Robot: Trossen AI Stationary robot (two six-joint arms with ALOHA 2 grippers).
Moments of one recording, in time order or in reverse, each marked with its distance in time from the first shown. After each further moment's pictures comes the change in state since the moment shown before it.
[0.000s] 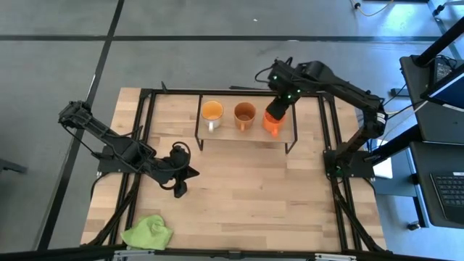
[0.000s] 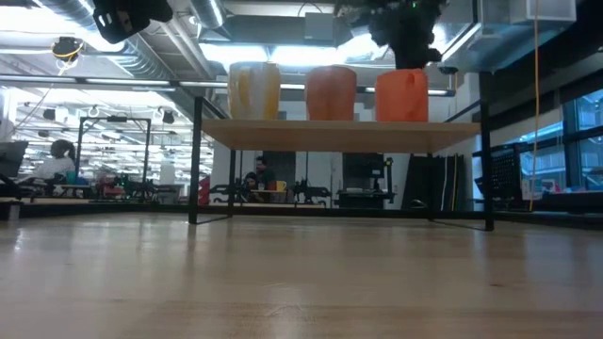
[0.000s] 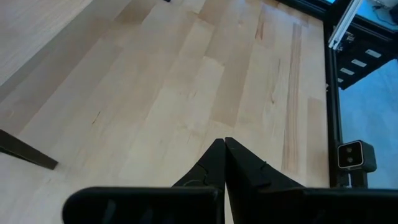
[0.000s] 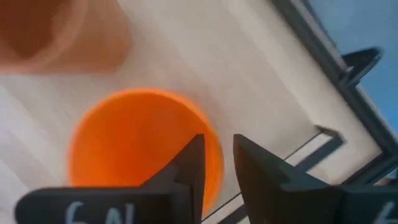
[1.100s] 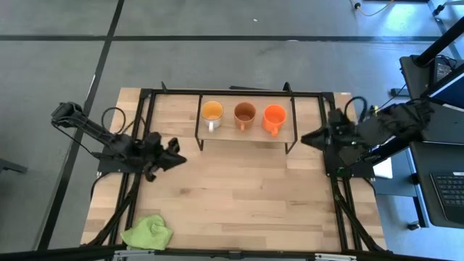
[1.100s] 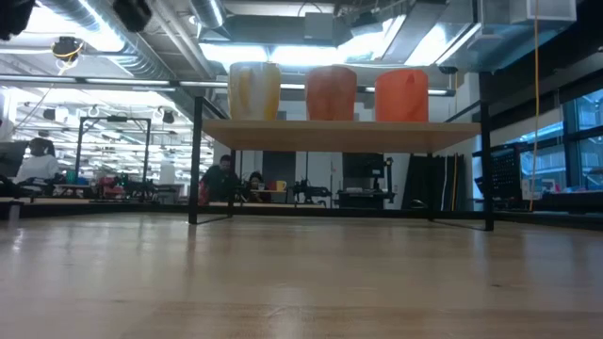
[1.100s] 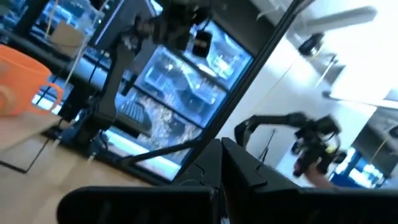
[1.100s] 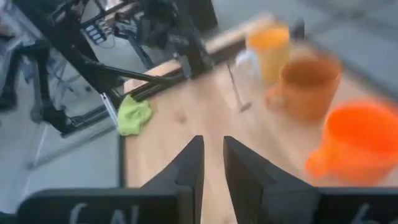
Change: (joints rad) left arm 0.079 -0.378 -0.607 1.308 0.150 0.222; right arm 0.949 -0.636 -0.260 0.402 0.455 0.441
